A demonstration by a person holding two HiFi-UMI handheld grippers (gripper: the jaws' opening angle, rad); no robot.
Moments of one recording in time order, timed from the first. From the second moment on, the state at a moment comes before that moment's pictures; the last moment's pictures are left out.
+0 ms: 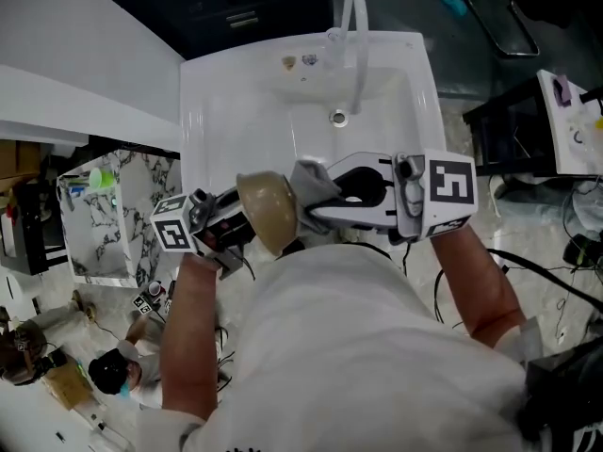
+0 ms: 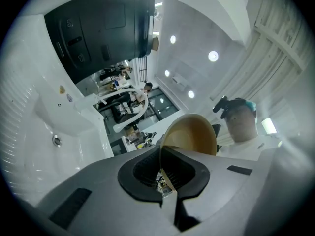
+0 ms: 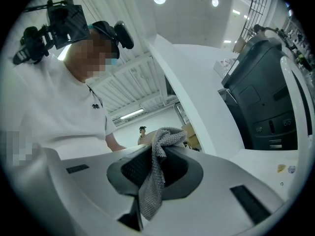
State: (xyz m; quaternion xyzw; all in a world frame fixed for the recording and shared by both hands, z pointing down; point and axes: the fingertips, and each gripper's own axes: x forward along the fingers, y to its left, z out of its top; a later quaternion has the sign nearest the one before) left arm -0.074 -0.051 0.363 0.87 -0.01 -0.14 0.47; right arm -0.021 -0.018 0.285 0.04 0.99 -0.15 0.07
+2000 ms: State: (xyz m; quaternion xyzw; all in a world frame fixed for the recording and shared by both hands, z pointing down) left arm -0.065 -0.032 0.392 0.87 -0.02 -0.08 0.50; right arm -0.025 -0.006 0.278 0.04 0.99 -0.10 0.05
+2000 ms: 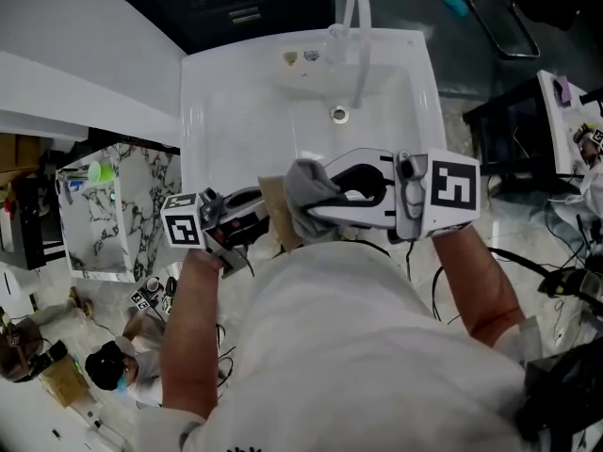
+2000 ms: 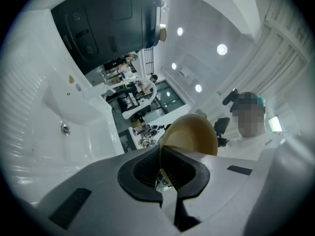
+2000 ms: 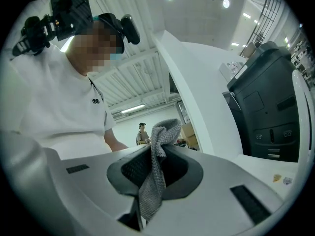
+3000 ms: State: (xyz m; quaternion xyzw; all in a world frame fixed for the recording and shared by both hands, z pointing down) left arm -0.046 -0.016 0.356 0.89 0.04 -0.07 0.45; right arm -0.045 -0.053 0.326 -0.03 0.99 -0.14 0.01
